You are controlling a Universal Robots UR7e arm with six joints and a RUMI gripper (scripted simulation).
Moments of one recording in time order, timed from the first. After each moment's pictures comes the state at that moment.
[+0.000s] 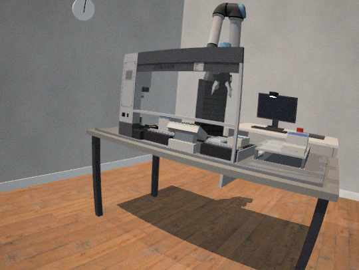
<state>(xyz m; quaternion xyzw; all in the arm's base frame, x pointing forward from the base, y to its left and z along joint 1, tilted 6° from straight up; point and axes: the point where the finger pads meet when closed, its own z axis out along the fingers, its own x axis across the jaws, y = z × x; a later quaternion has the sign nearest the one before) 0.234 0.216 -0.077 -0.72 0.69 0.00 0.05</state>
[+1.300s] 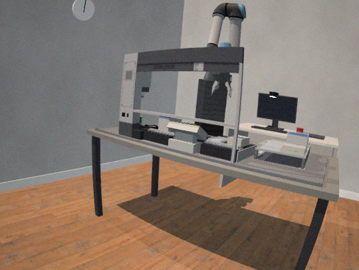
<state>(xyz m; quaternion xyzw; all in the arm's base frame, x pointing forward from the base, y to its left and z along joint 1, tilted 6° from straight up) 0.234 0.216 -0.077 -0.72 0.69 0.00 0.05</state>
